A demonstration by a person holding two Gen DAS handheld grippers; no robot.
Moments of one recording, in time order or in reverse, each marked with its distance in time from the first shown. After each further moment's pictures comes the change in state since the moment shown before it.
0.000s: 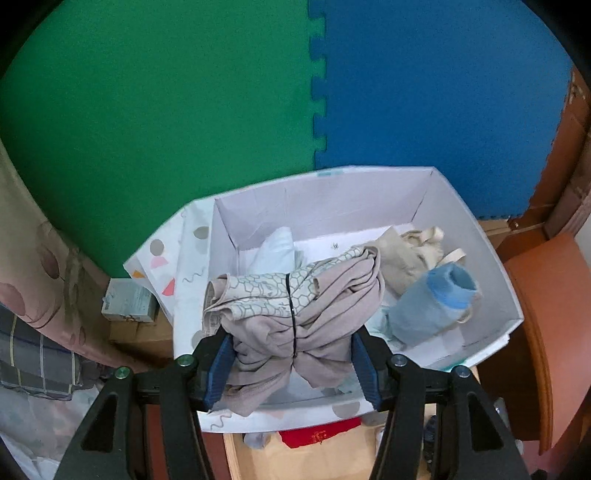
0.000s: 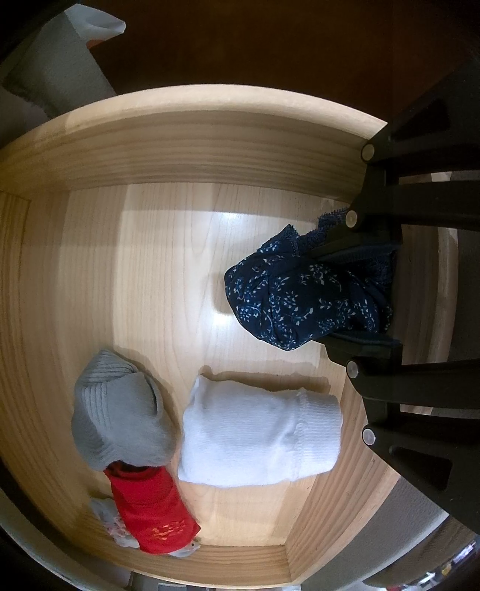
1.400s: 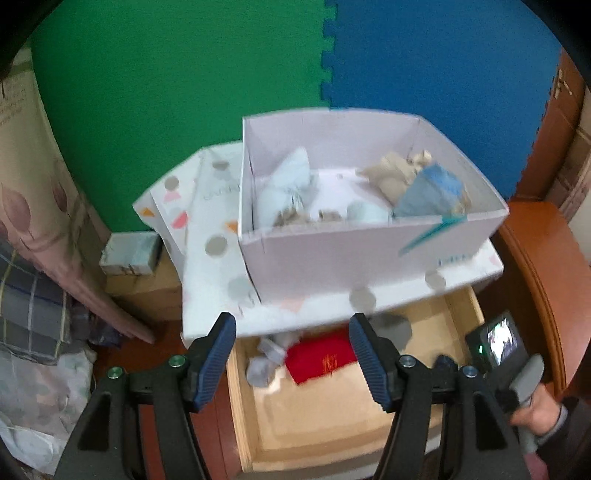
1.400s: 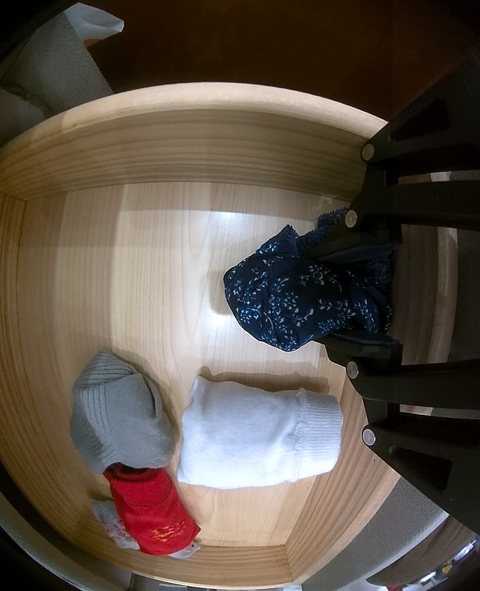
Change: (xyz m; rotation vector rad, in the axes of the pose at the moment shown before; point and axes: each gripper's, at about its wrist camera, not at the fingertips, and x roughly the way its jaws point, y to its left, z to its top) left arm -0.030 0.035 -0.128 -0.027 0.007 -0.049; right arm -0.005 0.000 0.003 -0.003 0.007 -0.002
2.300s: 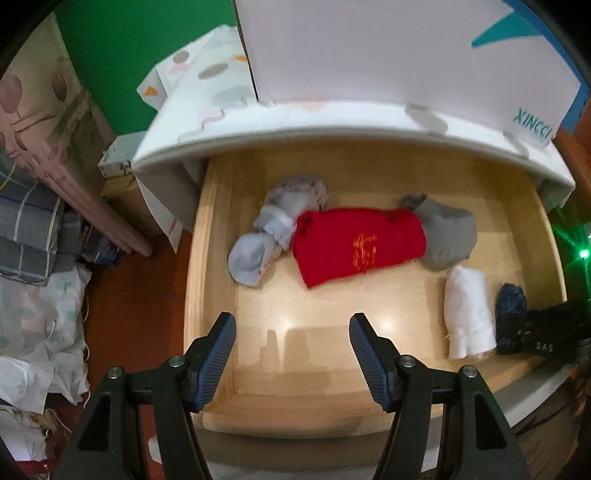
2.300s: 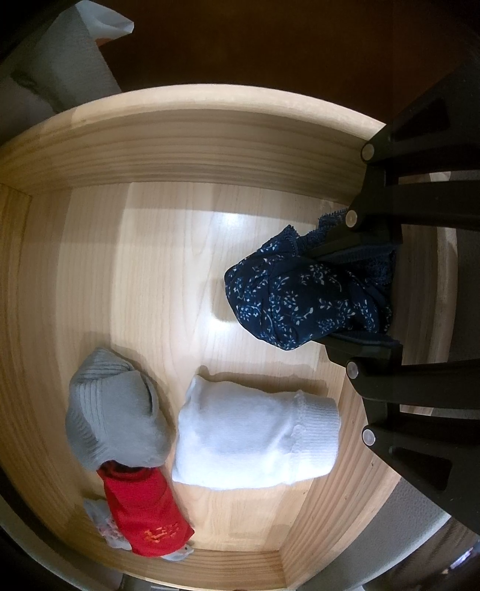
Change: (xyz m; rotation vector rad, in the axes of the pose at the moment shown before) left arm 0.105 -0.016 -0.117 -0.104 0.231 0.110; right arm -0.002 0.008 -0.004 -0.019 -0.004 -0.030
